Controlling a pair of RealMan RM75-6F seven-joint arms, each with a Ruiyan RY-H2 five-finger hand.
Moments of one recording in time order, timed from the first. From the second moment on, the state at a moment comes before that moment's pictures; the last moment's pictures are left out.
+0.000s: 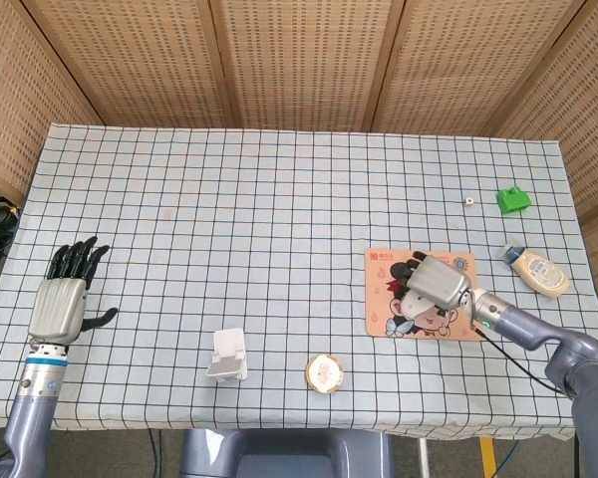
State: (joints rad) left arm -0.30 -1.34 -0.13 -1.64 1.32 1.37 0.28; right arm 0.82 -1.49 -0.26 -0.64 -1.93 1.07 0.42
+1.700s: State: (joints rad) left arm -0.29 -1.33 -0.14 -1.68 1.32 1.38 0.23; right arm 0.83 -1.47 -0.23 -0.76 -1.90 1.14 0.17
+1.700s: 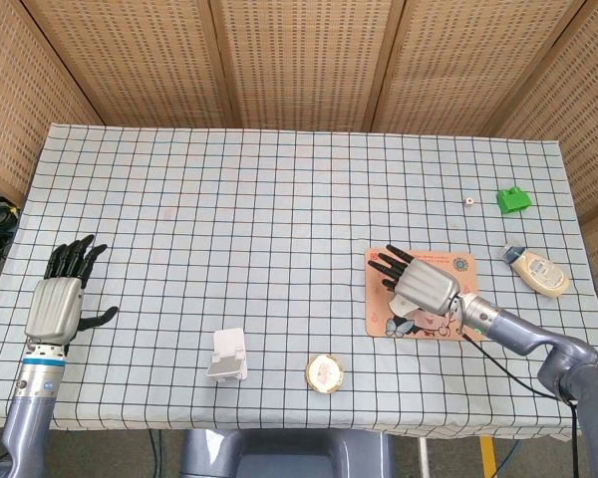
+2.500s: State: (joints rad) left arm -0.28 -1.33 -0.16 -1.65 1.32 1.42 0.25; right arm 0.62 -1.43 0.03 -0.96 -1.52 1.25 0.19
